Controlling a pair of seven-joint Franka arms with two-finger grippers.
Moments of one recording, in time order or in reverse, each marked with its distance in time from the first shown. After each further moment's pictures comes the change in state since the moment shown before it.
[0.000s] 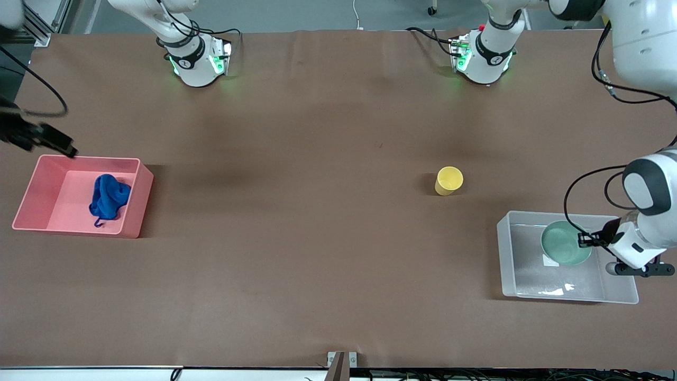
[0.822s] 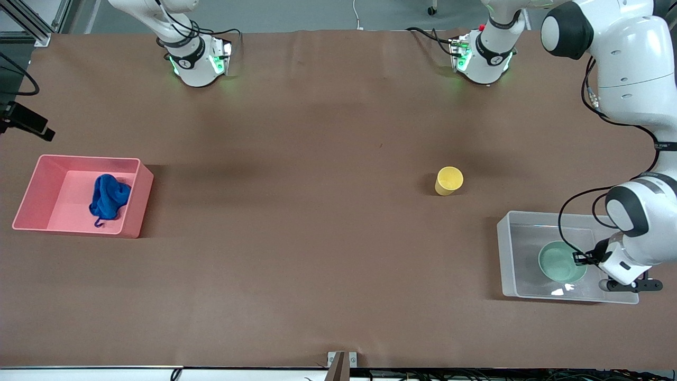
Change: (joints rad) left arm 0.038 0.140 0.011 0.061 -0.050 0.141 0.001; right arm -0.010 0.059 0.001 0.110 0.000 -0.107 -0.001
